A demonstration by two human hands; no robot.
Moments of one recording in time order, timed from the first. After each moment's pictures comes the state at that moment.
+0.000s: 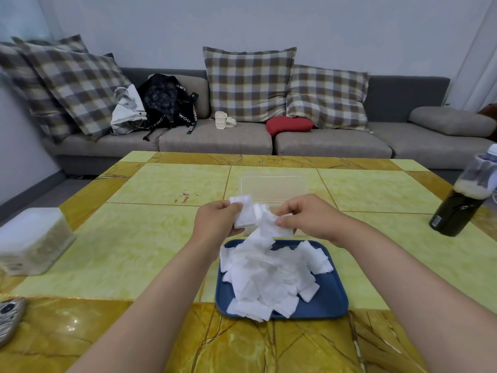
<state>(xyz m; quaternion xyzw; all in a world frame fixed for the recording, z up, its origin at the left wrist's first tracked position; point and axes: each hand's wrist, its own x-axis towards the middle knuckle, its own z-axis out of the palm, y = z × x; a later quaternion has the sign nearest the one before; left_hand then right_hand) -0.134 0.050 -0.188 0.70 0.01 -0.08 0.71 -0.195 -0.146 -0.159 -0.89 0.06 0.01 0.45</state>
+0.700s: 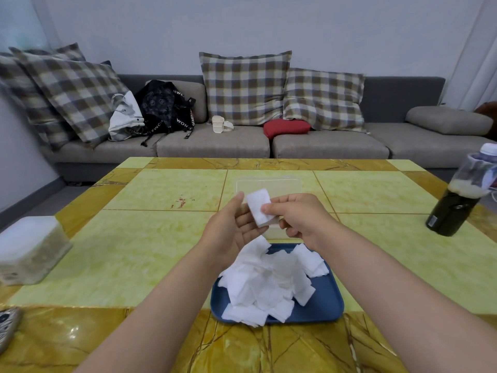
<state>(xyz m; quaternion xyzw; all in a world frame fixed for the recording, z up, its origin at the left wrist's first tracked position) -0.154 0.028 -0.175 0.50 -0.03 -0.26 0.82 -0.191 -0.117 -0.151 -0.71 0.22 -0.07 0.66</state>
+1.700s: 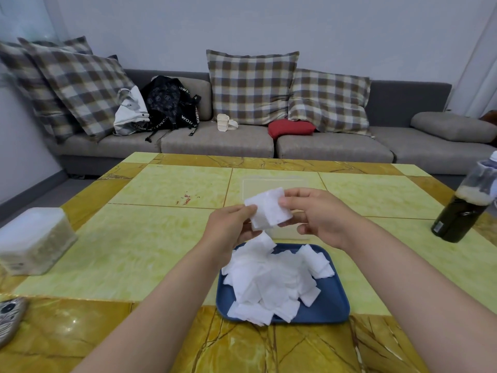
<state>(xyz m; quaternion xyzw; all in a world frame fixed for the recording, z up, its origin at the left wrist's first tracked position) -0.143 0.039 -0.184 0.61 0.00 -0.18 0.77 -0.202 -0.133 -0.137 -0.72 0.14 0.00 0.68</state>
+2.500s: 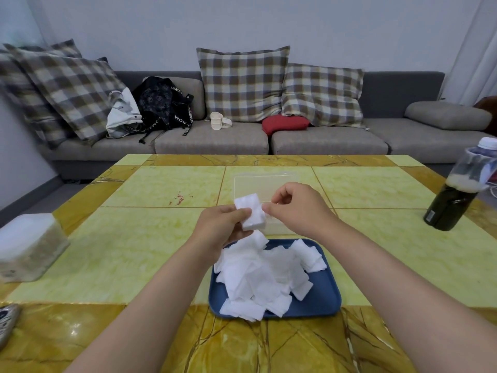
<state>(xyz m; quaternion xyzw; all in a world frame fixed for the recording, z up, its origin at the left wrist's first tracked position) -0.147 0.039 -0.182 0.67 -0.02 -0.18 0.72 -0.196 -0.132 -0.155 -0.90 0.10 -0.15 0.40</state>
